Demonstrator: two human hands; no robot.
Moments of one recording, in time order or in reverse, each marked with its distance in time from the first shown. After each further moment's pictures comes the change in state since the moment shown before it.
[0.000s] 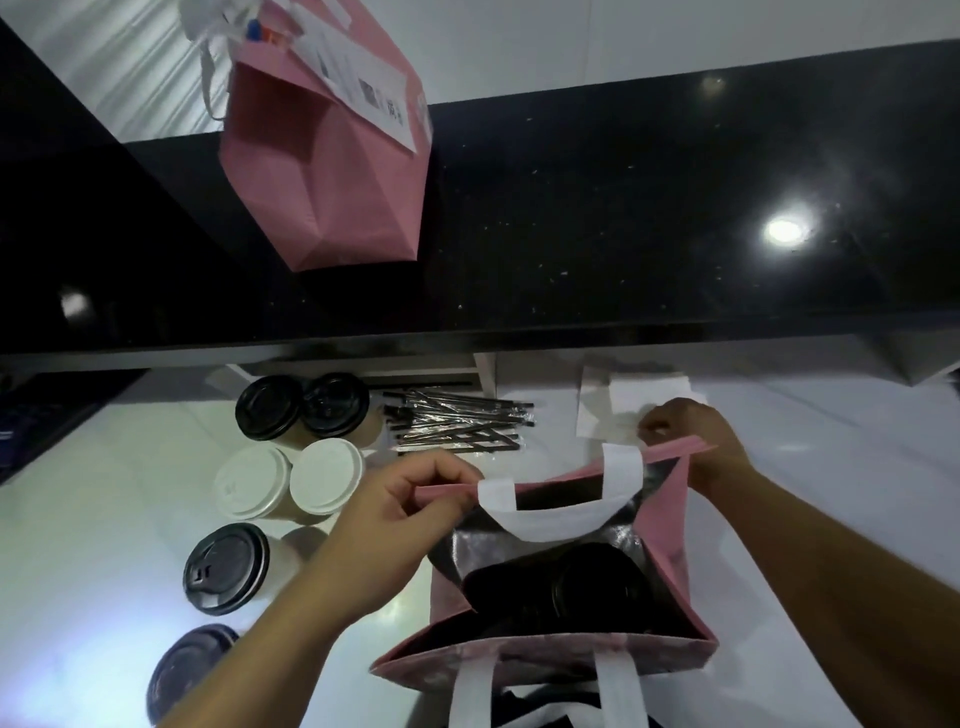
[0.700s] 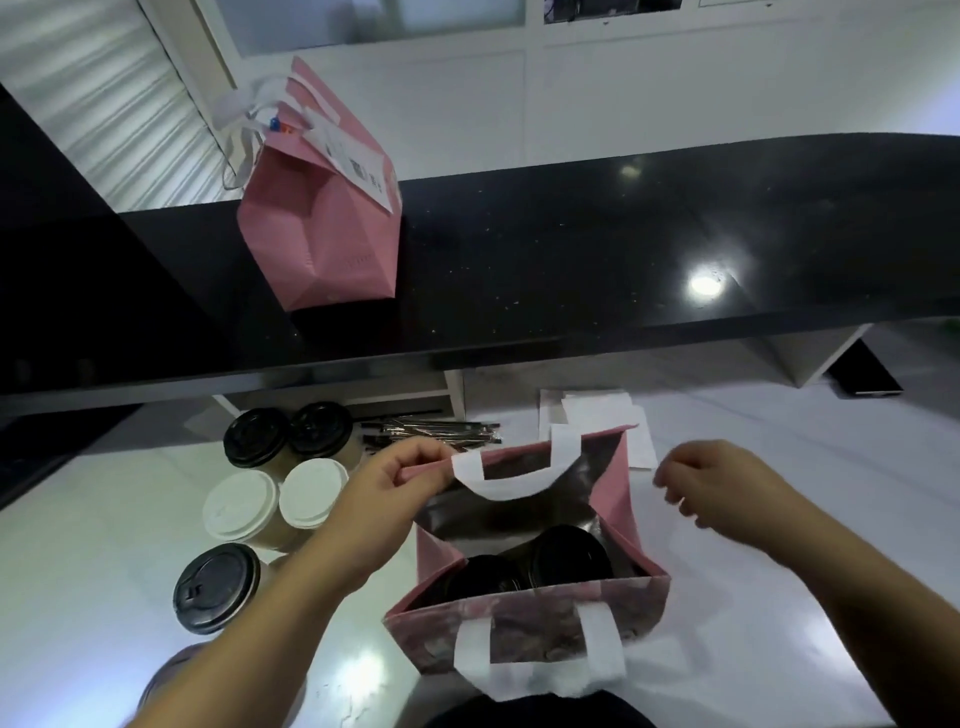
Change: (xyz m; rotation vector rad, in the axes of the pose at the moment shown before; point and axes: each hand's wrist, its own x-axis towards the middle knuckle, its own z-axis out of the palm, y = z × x) left_hand -0.010 0.002 0.001 0.082 0.050 -0.031; right_hand -0.174 -0.032 -0.100 0.331 -0.067 0.169
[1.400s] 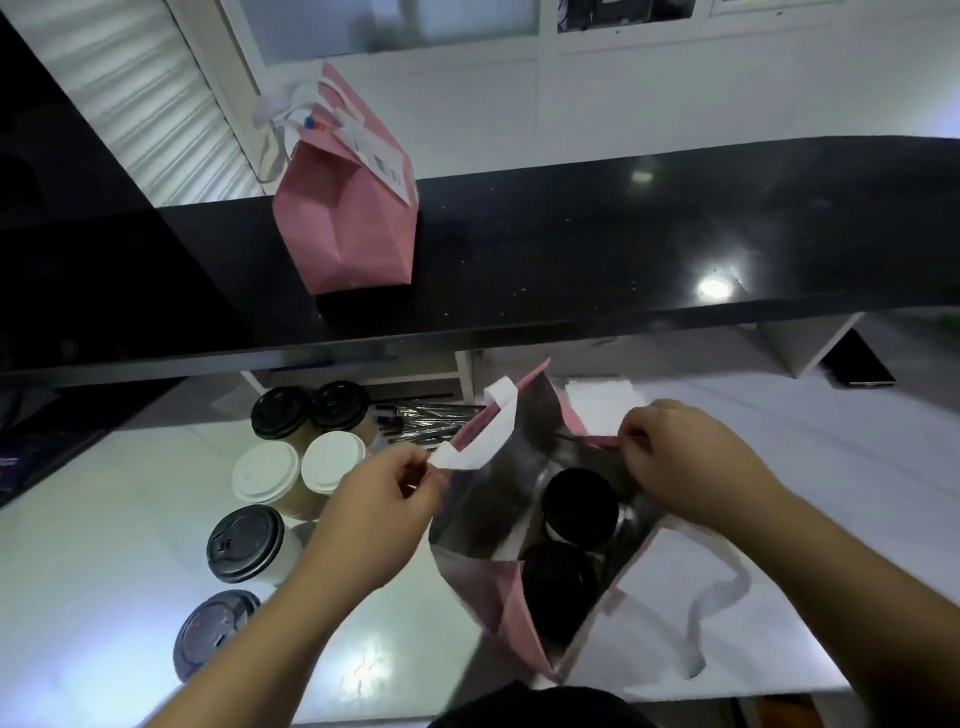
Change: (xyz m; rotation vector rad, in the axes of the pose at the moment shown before) left_hand -0.064 0.006 0.003 0.528 0.247 0.098; right_hand -0.038 -0.037 0.011 -0.405 0.232 -0.333
